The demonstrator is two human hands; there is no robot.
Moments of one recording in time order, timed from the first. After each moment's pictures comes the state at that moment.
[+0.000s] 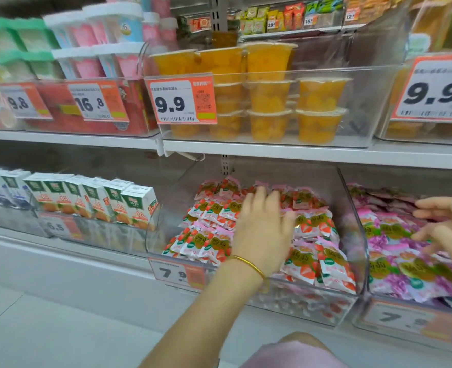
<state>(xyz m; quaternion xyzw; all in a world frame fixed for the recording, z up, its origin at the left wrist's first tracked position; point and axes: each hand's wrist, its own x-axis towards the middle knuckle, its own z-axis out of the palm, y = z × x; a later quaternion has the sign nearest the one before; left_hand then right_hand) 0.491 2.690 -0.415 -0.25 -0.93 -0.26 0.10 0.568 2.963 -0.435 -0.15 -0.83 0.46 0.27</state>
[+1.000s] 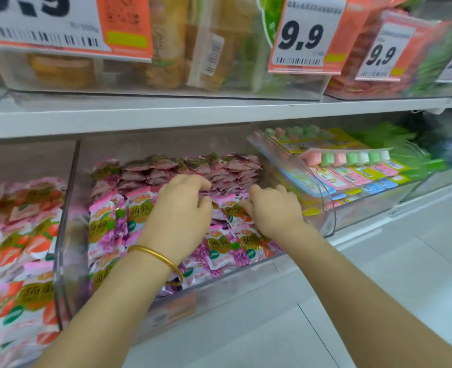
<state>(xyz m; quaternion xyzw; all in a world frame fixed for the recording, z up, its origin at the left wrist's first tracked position) 0.529 2.926 -0.431 -0.43 -0.83 -0.35 0.02 0.613 3.074 -0.456 -0.35 -0.93 -0.05 0.02</state>
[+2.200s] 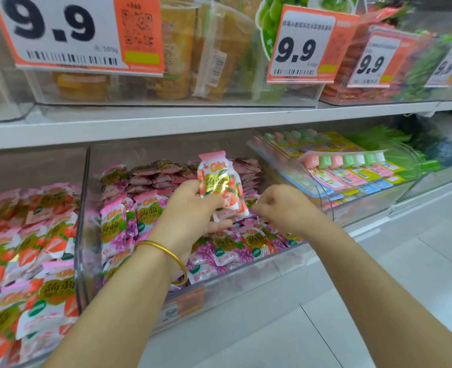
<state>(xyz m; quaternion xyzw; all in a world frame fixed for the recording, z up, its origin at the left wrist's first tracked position) 0.543 2.925 -0.417 -0.22 -0.63 -0.66 -0.35 0.638 3.062 -0.422 -0.38 -0.89 0.25 0.05</state>
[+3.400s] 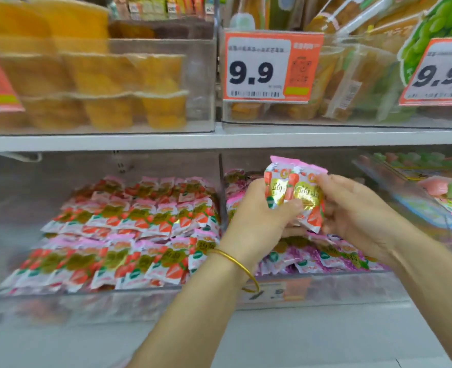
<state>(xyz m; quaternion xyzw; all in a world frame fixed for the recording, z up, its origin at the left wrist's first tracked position) 0.558 2.838 -0.386 -0.25 -0.60 -0.71 -0.27 0.609 2.991 -0.399 -0.11 -0.67 0.72 0.14</state>
